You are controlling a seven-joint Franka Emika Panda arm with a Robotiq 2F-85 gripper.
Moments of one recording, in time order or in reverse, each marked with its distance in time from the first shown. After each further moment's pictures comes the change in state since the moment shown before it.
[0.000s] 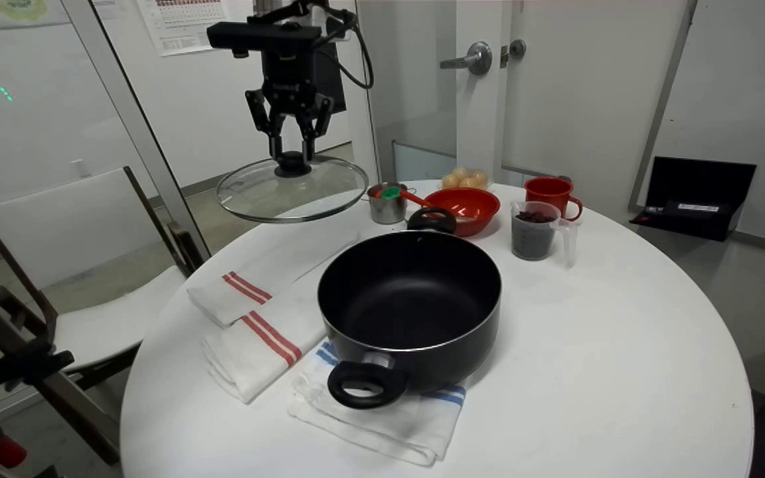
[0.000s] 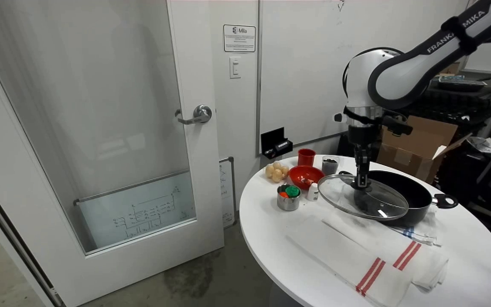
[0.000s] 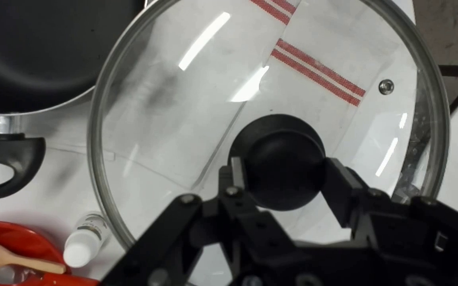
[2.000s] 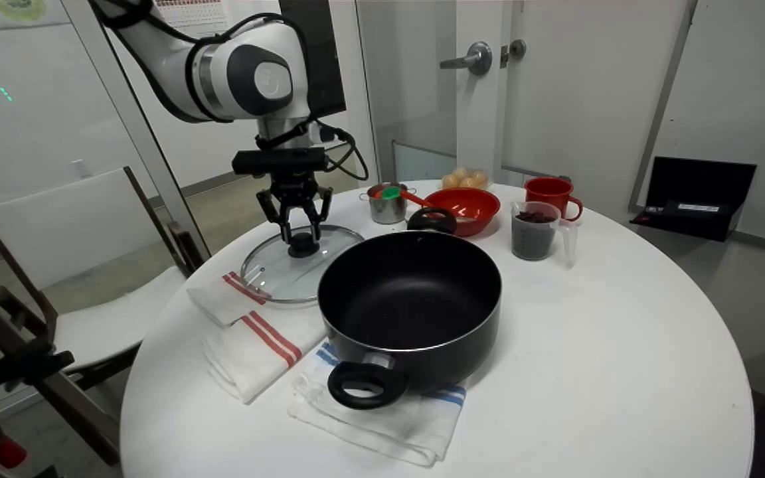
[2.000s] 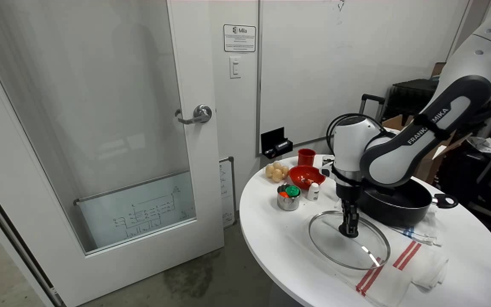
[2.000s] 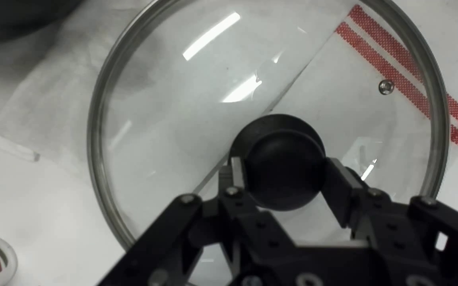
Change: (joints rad) arm 0.107 0.321 -0.048 0.096 -0.170 0.266 0.015
